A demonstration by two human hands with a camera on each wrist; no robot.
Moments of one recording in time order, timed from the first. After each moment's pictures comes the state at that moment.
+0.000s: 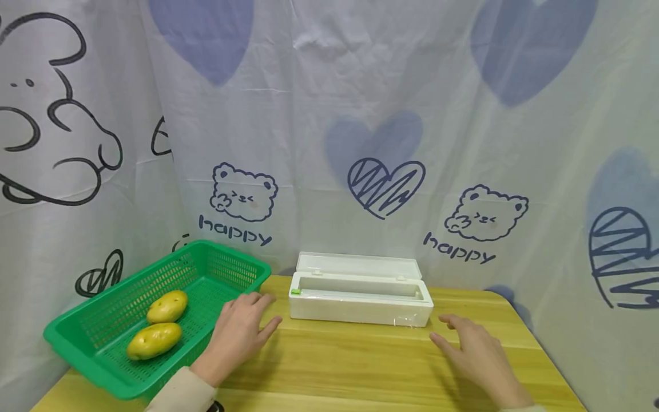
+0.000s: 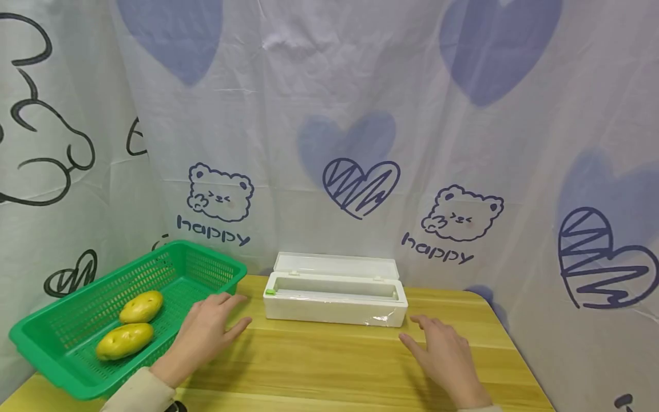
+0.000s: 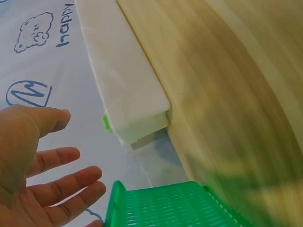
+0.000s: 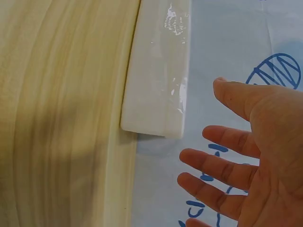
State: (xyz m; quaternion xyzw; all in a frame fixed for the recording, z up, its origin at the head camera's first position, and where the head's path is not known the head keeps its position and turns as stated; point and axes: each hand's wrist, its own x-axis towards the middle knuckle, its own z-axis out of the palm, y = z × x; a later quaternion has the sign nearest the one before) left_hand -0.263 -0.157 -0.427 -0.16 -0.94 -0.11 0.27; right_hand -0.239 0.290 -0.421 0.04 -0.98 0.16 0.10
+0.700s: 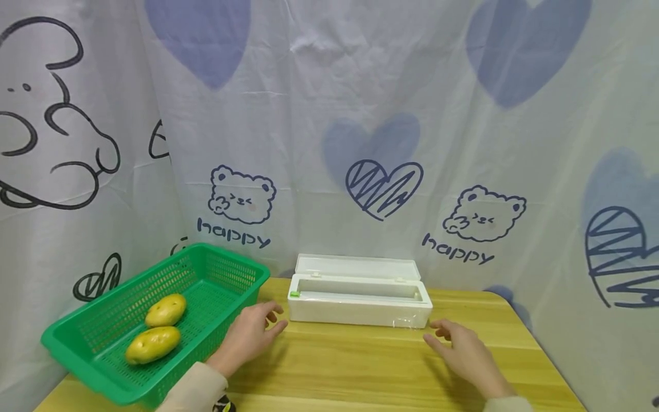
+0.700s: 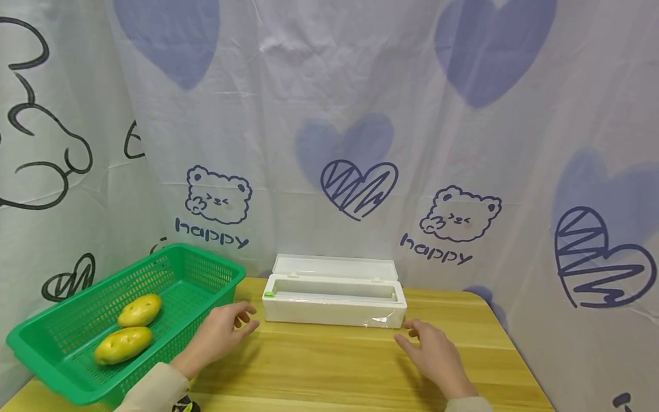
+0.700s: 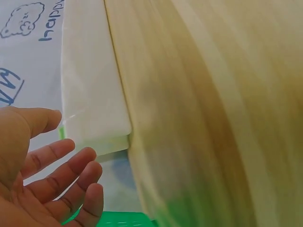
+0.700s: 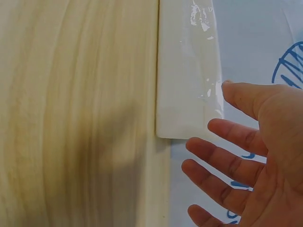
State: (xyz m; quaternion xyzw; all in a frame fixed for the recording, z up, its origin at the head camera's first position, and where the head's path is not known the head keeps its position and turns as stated) left_hand -0.295 -0.148 -0.455 -0.12 -0.94 -0.28 0.14; right_hand -0.261 0.290 -0.444 0.02 -0.97 0.24 0.05
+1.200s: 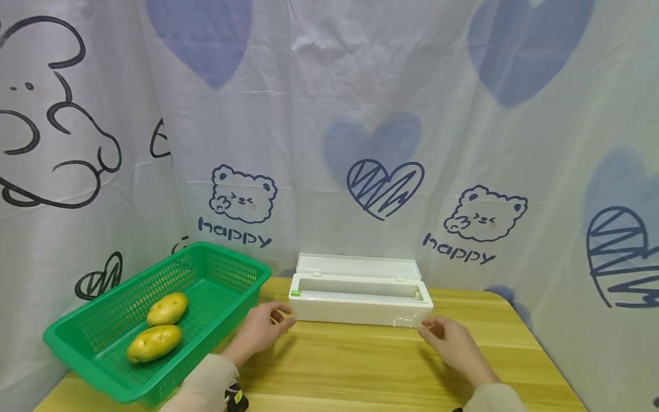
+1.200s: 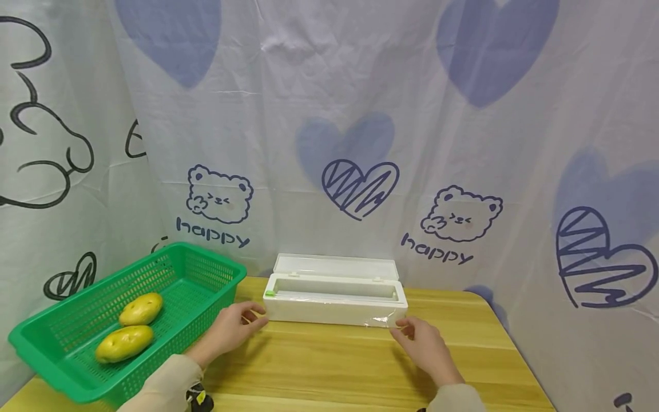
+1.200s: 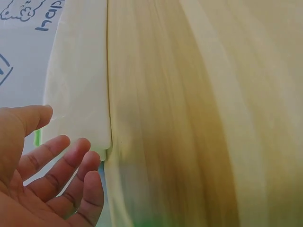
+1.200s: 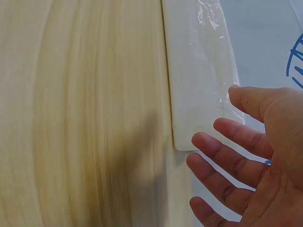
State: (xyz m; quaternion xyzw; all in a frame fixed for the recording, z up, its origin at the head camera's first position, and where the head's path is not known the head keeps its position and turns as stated) left_hand -0.312 -0.140 -0.469 -0.09 -0.91 -0.39 0.07; right_hand -0.279 0.283 -0.456 0.02 -0.94 0.32 0.06
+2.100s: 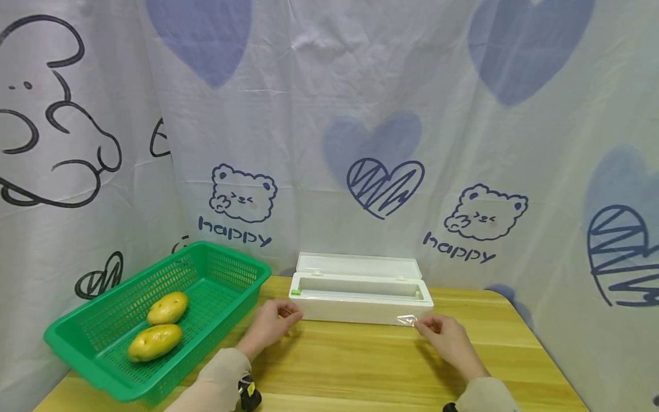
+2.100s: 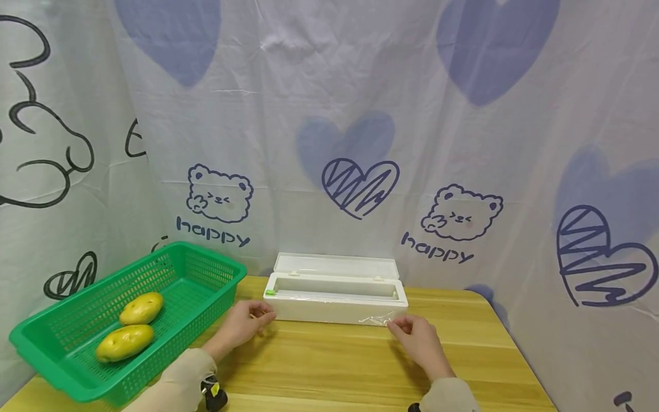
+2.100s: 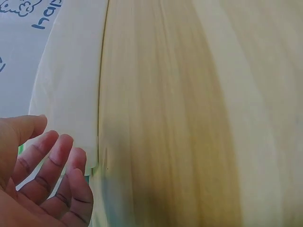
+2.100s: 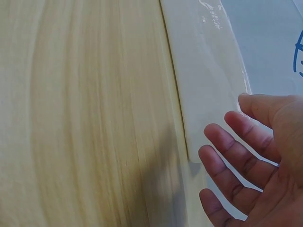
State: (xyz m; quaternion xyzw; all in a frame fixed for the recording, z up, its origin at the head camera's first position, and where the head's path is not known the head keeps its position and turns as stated) left_hand -0.327 -0.124 -0.481 -0.08 -0.88 -0.46 0.06; right_hand -0.291 0.277 -0.466 -0.01 -0.93 0.36 0.07
